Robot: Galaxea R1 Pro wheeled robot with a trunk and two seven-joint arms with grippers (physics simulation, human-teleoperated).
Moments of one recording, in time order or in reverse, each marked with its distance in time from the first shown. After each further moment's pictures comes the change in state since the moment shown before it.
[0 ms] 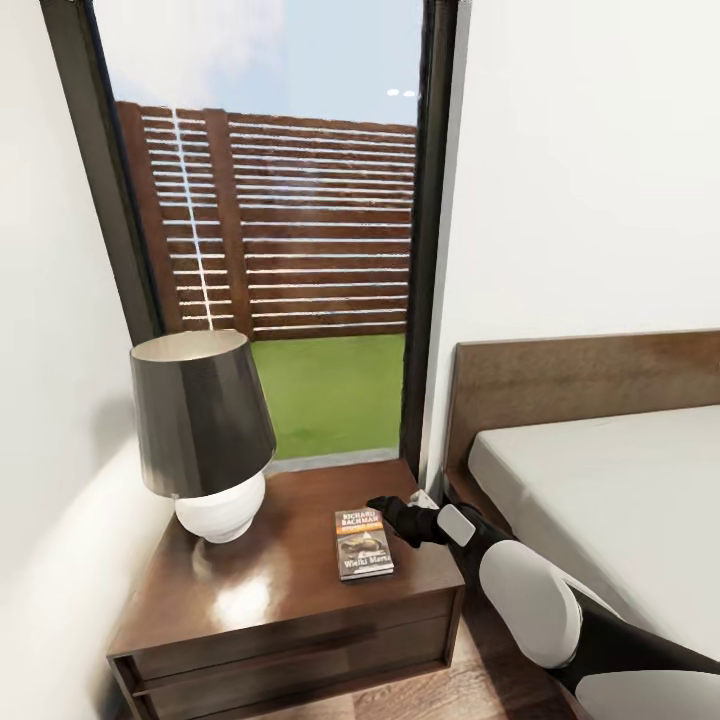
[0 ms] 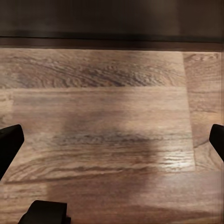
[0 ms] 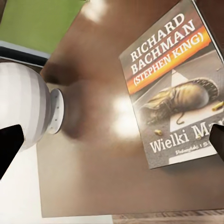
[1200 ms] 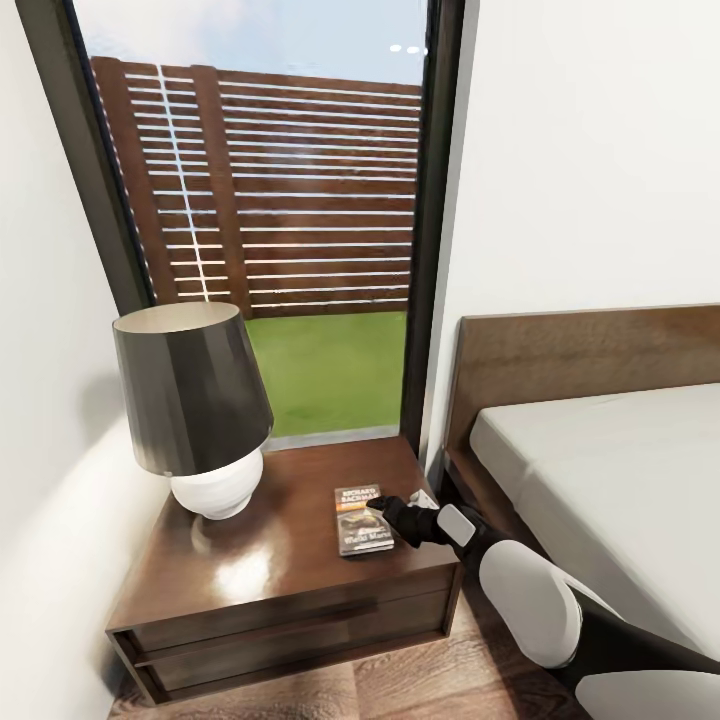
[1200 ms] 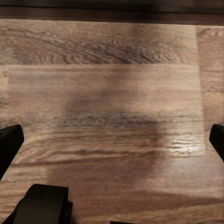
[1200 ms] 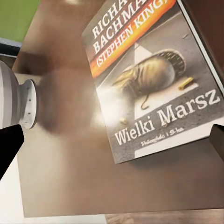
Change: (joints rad) left arm 0.000 0.000 0.000 0.000 0.000 -0.002 0.000; right arm 0.000 0.000 0.000 0.000 0.000 0.000 0.000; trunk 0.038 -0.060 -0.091
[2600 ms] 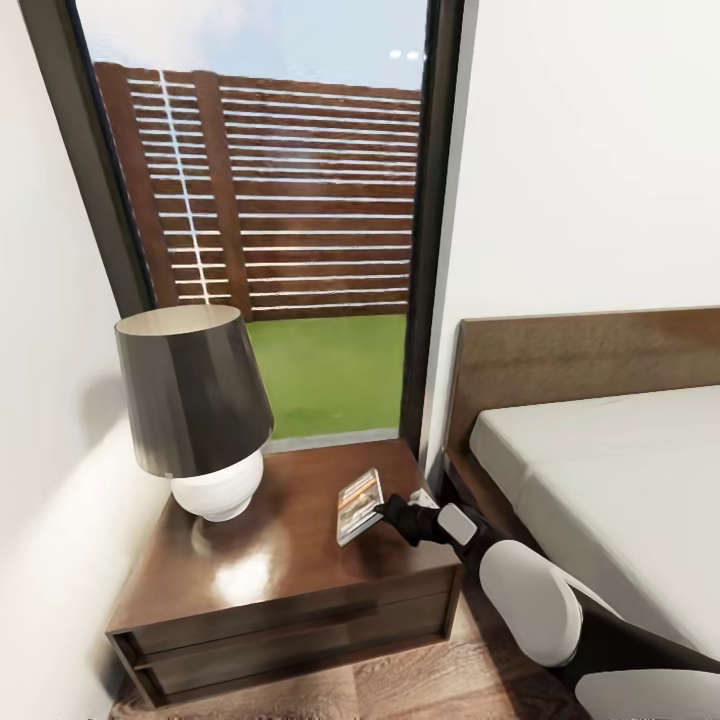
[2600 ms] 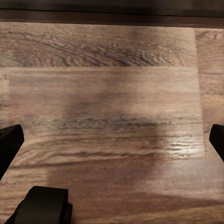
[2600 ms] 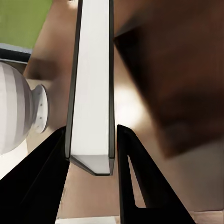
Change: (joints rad) left arm 0.000 0.000 0.000 0.000 0.000 0.000 0.000; right arm -0.001 0.000 -0.016 0.000 -0.031 0.004 0.002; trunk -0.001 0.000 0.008
